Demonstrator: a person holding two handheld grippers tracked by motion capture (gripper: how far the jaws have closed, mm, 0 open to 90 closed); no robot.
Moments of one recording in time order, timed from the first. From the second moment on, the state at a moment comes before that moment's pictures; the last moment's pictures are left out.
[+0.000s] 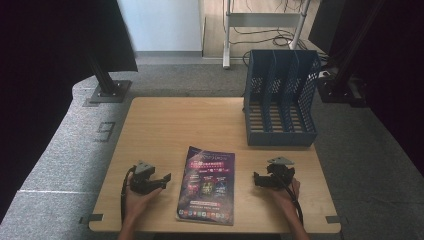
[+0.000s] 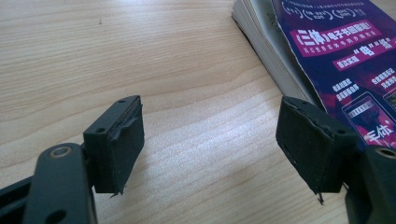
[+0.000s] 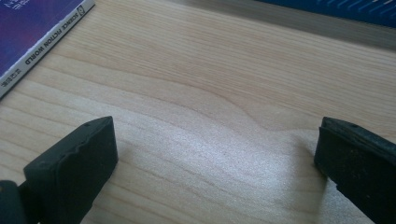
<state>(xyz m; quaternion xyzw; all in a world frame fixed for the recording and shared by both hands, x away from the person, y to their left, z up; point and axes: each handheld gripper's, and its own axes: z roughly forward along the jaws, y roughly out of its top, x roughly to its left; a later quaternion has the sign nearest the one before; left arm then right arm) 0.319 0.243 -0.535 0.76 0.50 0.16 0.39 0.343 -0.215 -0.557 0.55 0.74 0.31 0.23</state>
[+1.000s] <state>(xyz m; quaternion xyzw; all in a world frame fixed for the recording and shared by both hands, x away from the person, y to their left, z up) 0.317 0.230 -0.529 0.75 0.49 0.14 0.41 0.336 -0.217 -0.543 0.56 0.72 0.35 0.24</state>
